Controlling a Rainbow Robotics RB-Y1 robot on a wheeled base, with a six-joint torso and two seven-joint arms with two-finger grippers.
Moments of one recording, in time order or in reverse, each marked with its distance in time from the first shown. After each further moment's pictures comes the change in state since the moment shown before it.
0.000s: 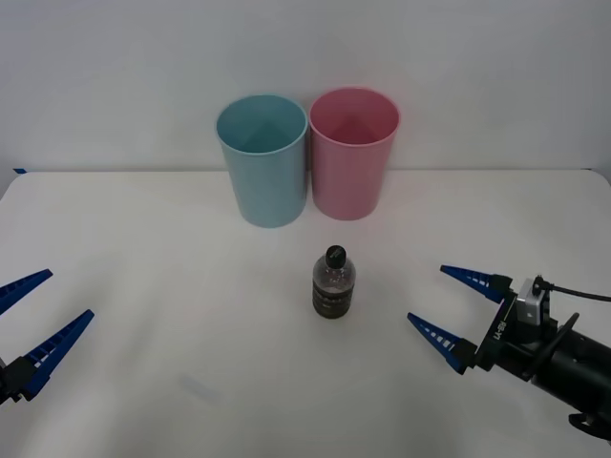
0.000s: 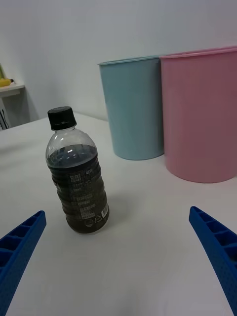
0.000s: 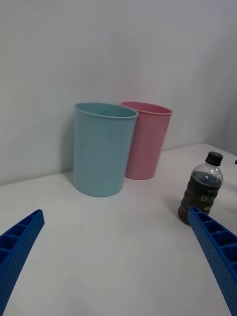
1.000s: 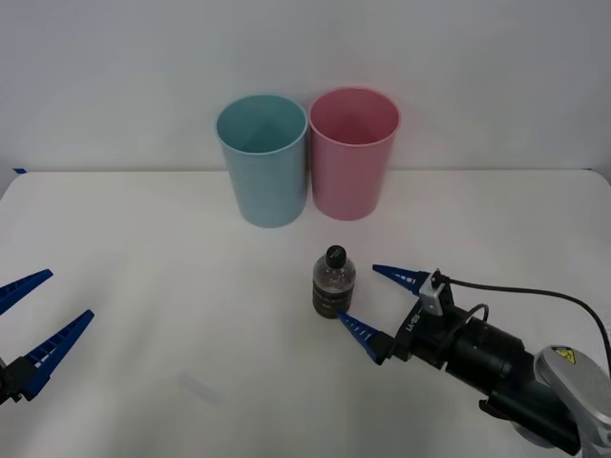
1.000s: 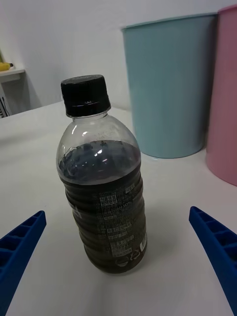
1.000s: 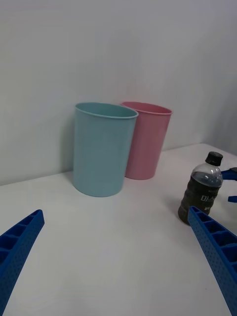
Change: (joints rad) right arm -0.098 0.057 0.298 0.000 -0.003 0.313 0.057; left arm 0.000 0.000 0.000 0.000 0.000 0.000 0.000
